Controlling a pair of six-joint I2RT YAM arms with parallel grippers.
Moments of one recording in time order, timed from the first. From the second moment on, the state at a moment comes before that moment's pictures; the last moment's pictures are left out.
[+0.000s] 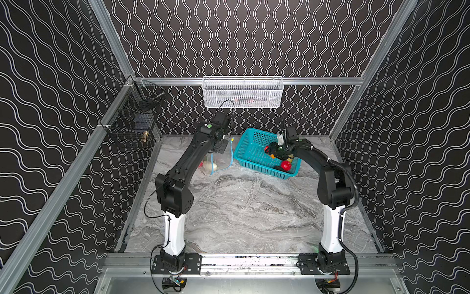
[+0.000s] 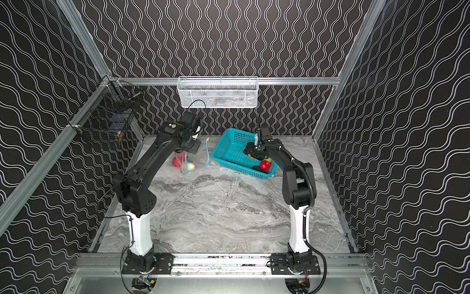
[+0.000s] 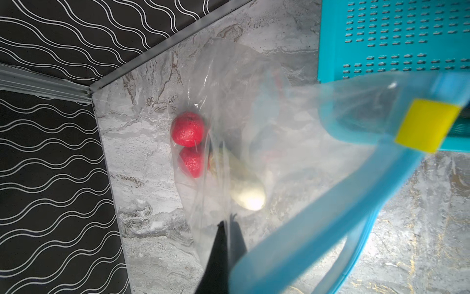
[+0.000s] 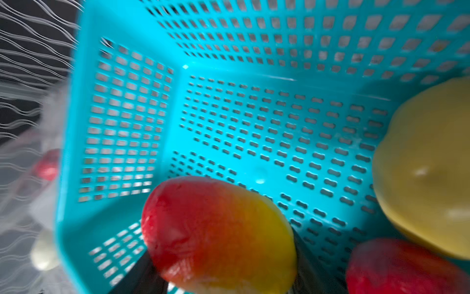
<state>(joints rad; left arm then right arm) -0.42 2.03 2.18 -1.24 -0.34 0.01 0.25 2.11 1.72 -0.50 -0.29 0.51</state>
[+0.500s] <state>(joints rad) -0.42 2.07 2.21 -1.26 -0.32 -0.02 0.25 1.98 1.50 -0.25 -0.36 0.66</state>
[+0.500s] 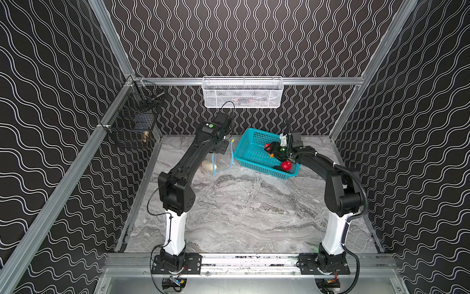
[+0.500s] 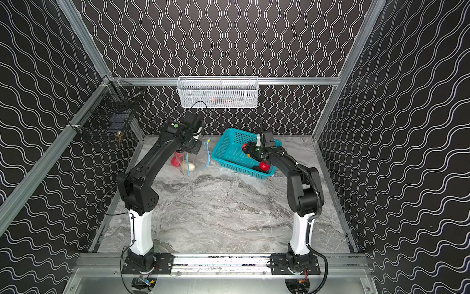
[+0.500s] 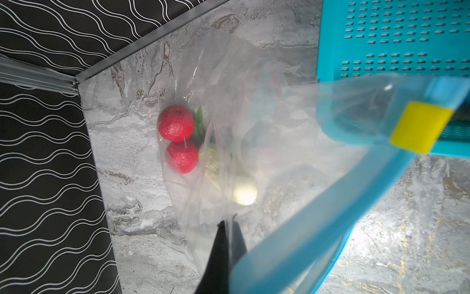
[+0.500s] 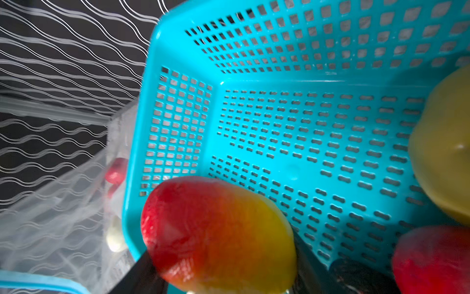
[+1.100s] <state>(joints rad) -0.42 2.13 2.31 -1.32 -0.30 -0.04 0.31 1.81 1.39 -0.12 -0.40 0.78</state>
